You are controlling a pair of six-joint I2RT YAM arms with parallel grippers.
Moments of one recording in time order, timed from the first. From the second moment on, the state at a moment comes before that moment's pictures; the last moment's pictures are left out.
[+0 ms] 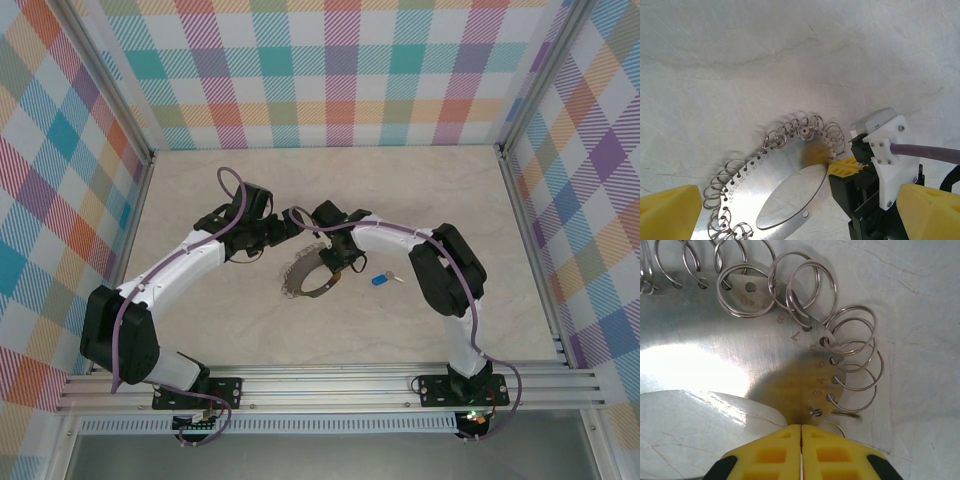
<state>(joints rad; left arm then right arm) -0.46 1.45 1.12 -0.55 0.08 -0.81 0.75 2.04 1.44 -0.72 0.07 0.10</state>
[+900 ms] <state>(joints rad) -0.46 1.45 1.12 -0.55 0.10 -0.81 0.75 1.88 1.27 -0.69 -0.19 0.35</state>
